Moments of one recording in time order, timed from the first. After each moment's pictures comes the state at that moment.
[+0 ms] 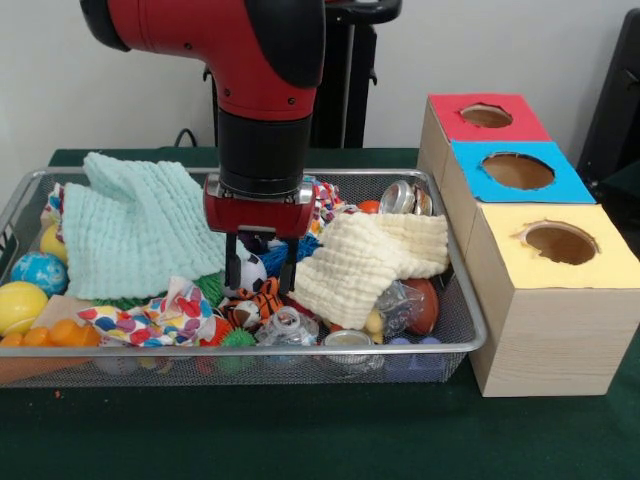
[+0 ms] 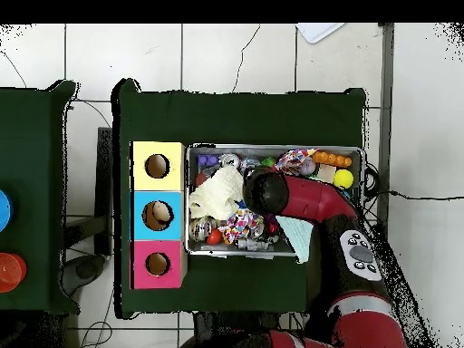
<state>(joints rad) -0.37 -0.48 0.05 1.52 -0.16 0.37 1.57</state>
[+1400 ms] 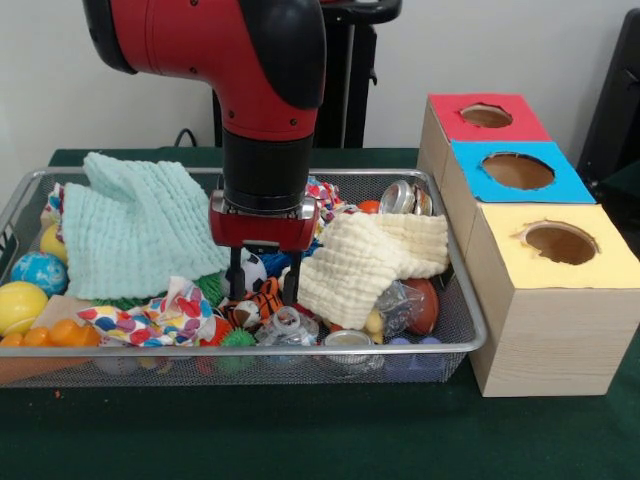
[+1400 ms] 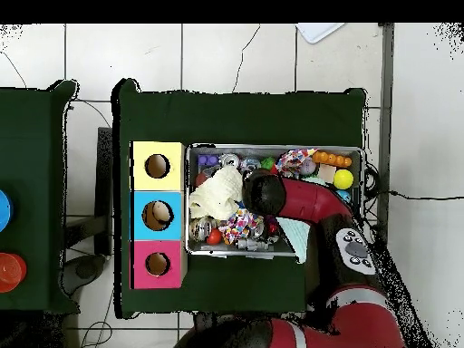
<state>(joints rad) -0.37 -0.44 0.04 1.52 -0.16 0.34 1.57</state>
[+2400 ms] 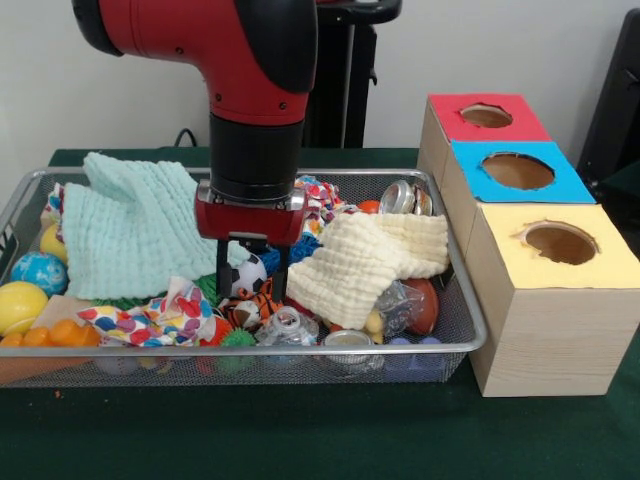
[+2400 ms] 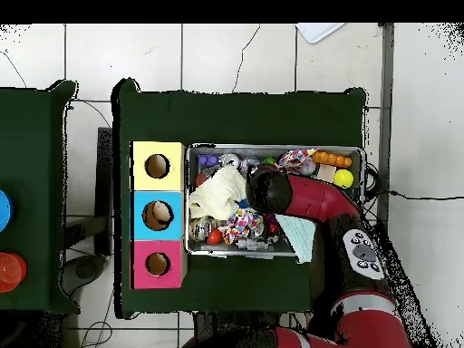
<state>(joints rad) -0.38 -0.47 0.05 1.51 -0.16 0.34 1.57</state>
